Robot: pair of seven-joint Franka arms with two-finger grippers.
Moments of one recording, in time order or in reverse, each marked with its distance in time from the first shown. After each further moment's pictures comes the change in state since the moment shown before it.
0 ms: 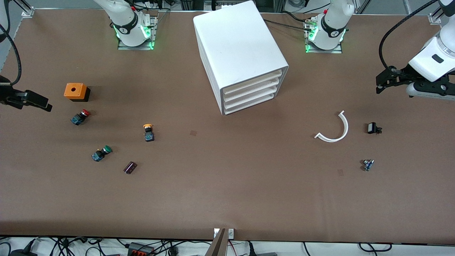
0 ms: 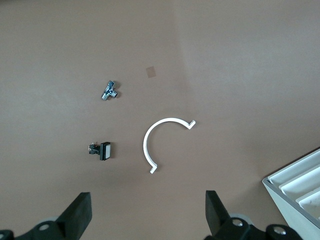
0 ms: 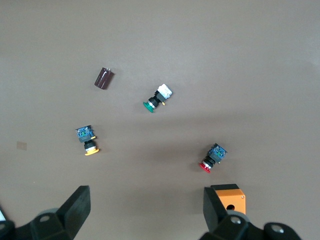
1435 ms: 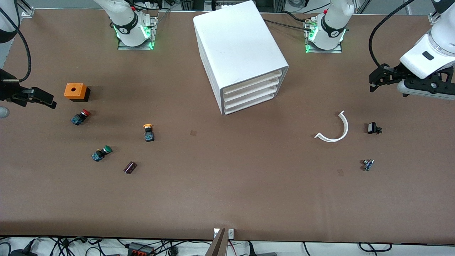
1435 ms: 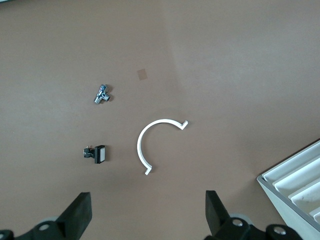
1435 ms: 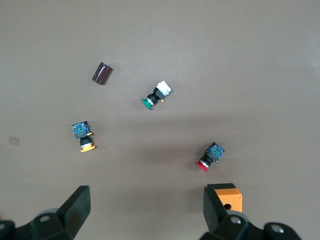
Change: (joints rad) left arm -0.017 0.000 -0.019 0.006 -0.001 -0.004 0.000; right arm 0.012 -0.015 0.012 -0.037 -0.028 0.020 0.000
